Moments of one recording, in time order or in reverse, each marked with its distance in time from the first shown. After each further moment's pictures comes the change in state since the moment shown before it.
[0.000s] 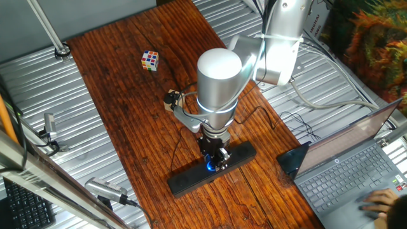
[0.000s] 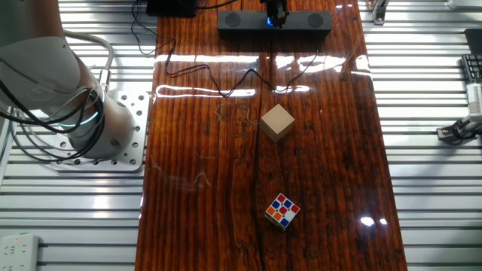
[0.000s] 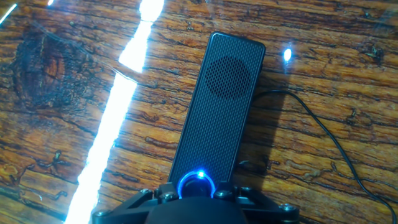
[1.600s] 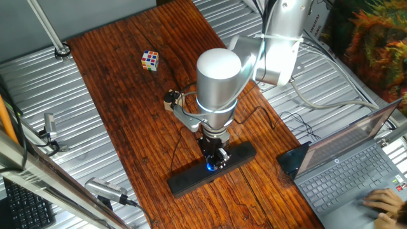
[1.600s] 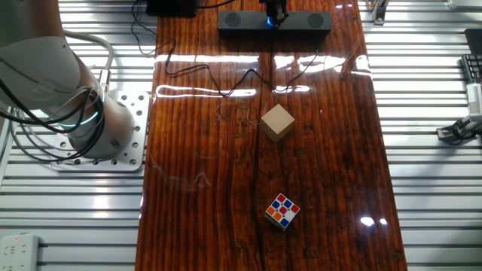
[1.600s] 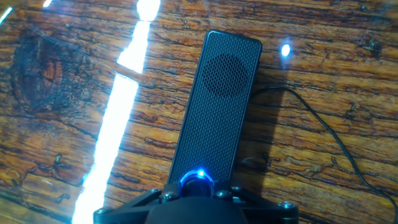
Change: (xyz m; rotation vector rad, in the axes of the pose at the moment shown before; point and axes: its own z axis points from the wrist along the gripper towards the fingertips) arm 0.000 0.000 0.000 -0.022 -0.004 0.035
